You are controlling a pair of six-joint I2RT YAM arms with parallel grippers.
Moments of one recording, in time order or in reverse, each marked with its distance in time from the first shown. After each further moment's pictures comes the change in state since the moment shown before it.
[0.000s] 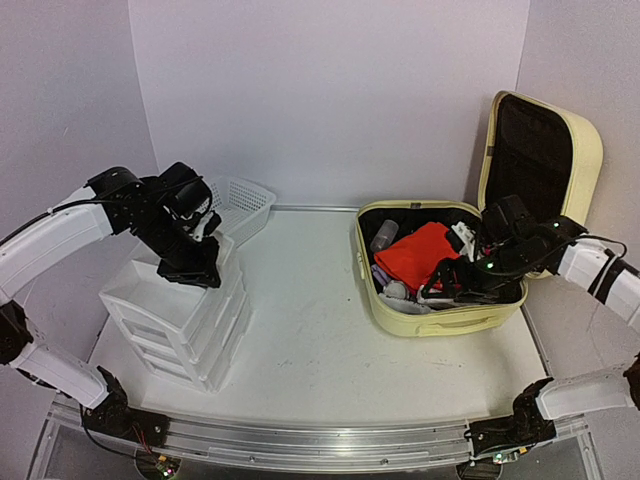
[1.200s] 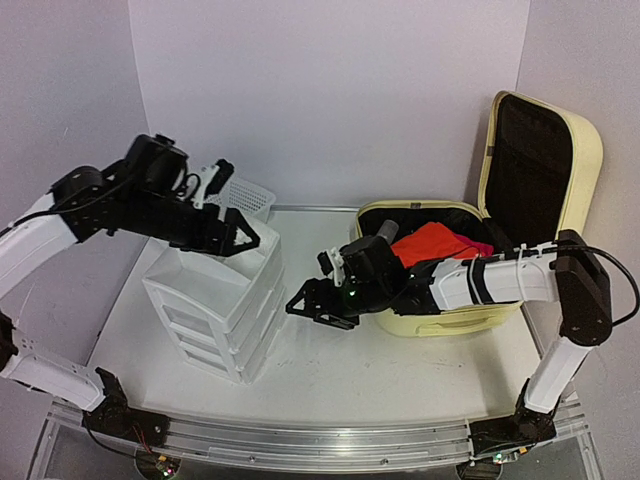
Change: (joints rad) left arm -0.108 -0.085 0.024 0.335 0.028 0.127; right arm 0.570 0.615 0.064 0.952 0.099 0.578
